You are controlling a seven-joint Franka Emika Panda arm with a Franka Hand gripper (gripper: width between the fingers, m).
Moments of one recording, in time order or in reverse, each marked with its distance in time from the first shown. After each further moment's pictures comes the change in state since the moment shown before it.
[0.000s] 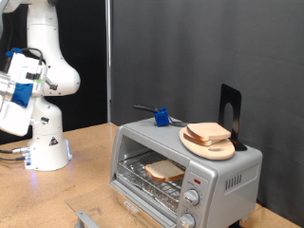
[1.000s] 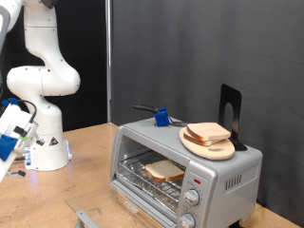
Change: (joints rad) arm -0.017 0.279 0.002 0.011 0.011 0.311 -0.096
